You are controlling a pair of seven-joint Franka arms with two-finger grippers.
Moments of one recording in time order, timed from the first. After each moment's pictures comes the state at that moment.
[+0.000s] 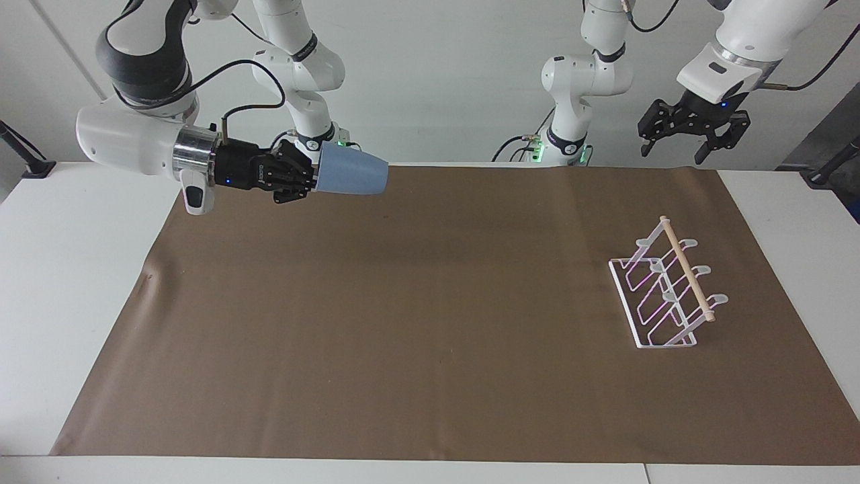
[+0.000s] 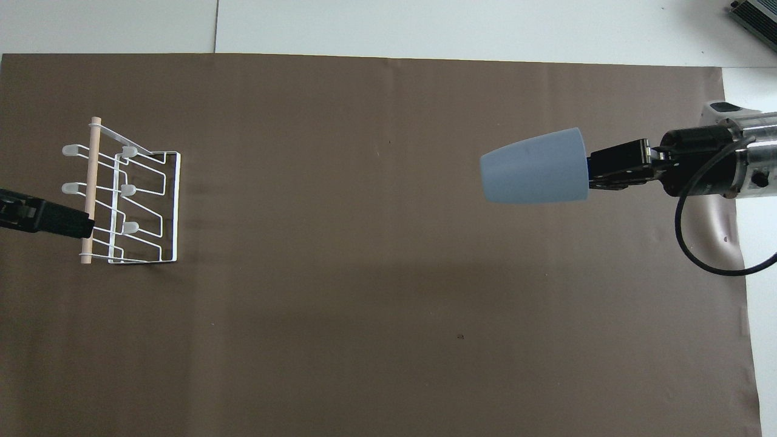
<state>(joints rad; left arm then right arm) -0.09 -0.07 -0.05 -1.51 -0.01 1.41 0.11 -0.06 0.09 -0.06 -1.78 1.25 1.51 -0.32</state>
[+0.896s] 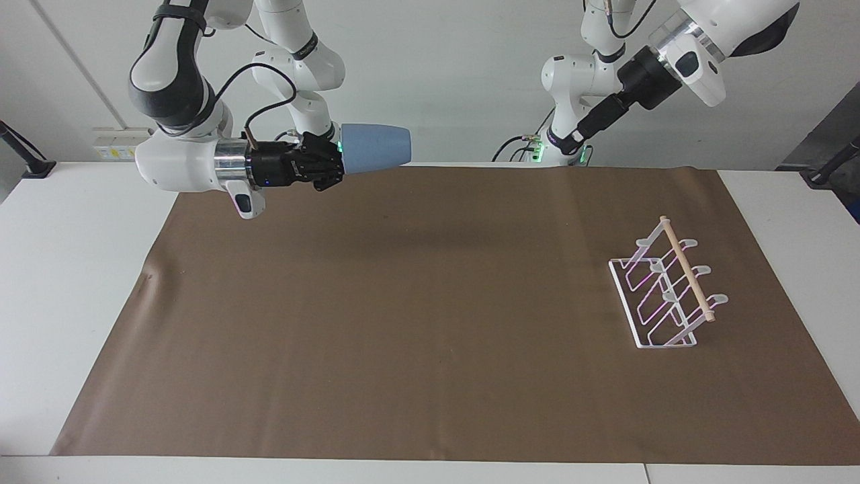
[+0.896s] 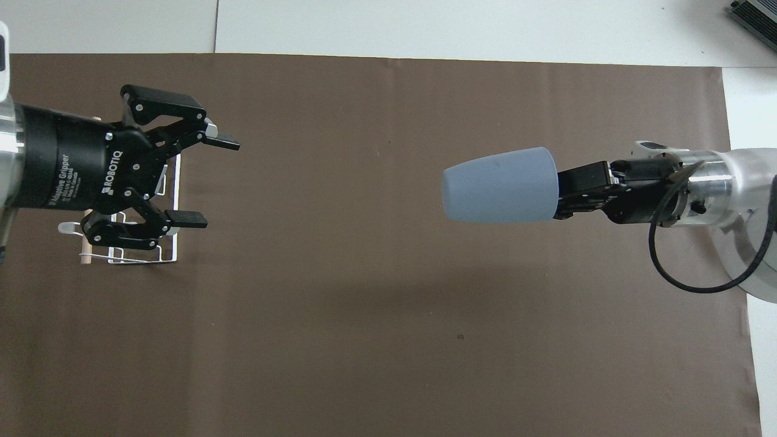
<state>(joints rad) -0.11 -0.05 -0.13 -1.55 -0.65 1.71 -1.12 0.03 0.05 -0.06 -1.97 1.54 1.52 -0.32</state>
